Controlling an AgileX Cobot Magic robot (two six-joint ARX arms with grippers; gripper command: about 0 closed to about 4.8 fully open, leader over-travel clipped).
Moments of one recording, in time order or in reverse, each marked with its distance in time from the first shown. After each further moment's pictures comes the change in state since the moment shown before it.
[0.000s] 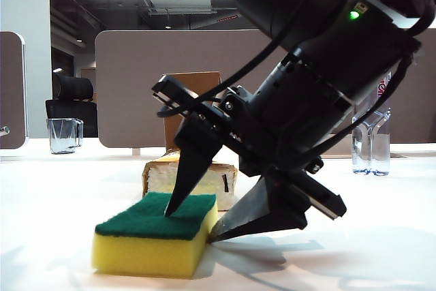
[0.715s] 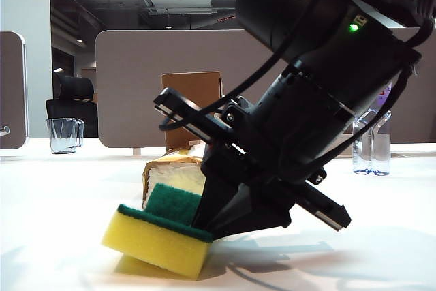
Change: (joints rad) left arm 0.000 0.000 0.000 0.000 0.000 0.000; right arm -0.002 0.013 -0.004 -0.002 -0.014 0.011
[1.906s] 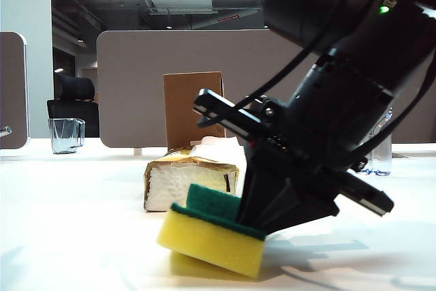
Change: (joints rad) left arm 0.000 0.000 0.000 0.000 0.000 0.000; right arm -0.087 -0.081 0.000 -0.193 -0.014 -0.100
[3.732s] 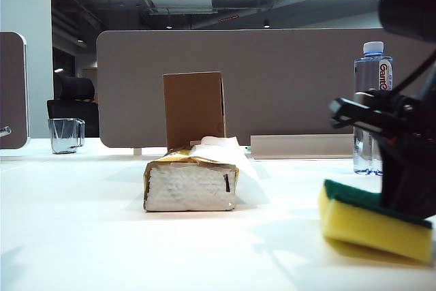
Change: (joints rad) left arm 0.000 0.000 0.000 0.000 -0.004 0.000; right arm -0.317 -0.257 -0.114 -0.267 0.047 -0.224
